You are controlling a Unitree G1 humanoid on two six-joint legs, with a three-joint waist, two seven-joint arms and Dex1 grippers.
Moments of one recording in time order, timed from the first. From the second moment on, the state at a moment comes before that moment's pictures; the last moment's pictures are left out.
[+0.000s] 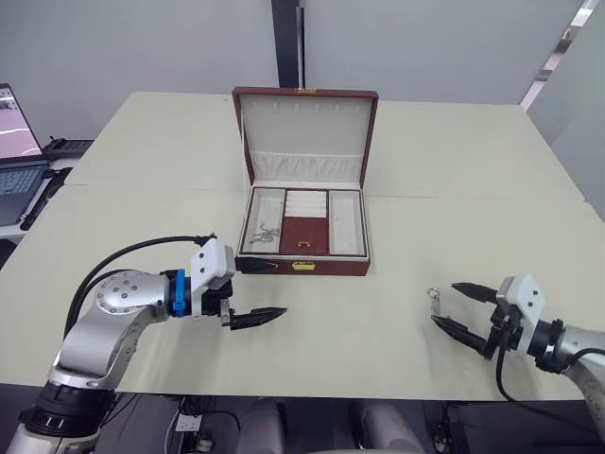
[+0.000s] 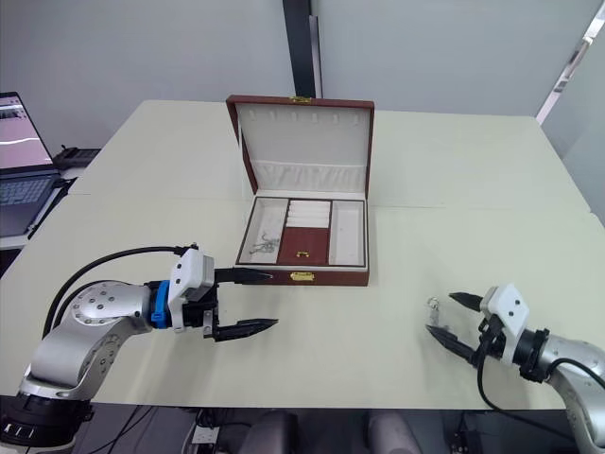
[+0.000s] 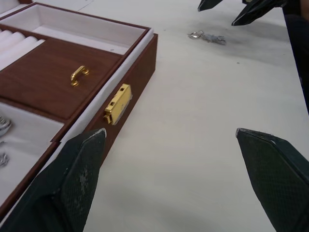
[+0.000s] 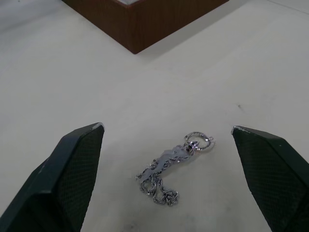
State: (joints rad) left arm -0.18 0.77 -0.01 -0.27 -0.46 0.32 -1.16; right arm 0.24 -0.69 -0.23 -0.29 0.40 0.26 0.91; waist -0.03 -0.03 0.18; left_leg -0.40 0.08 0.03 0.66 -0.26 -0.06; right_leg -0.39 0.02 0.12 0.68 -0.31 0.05
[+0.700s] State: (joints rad) left arm -0.17 0.72 -0.08 -0.24 -0.42 0.19 -1.21; right arm 0.30 -0.60 -0.14 -0.30 0.27 0.22 0.74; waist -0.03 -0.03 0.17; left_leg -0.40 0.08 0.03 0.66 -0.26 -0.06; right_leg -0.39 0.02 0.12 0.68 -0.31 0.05
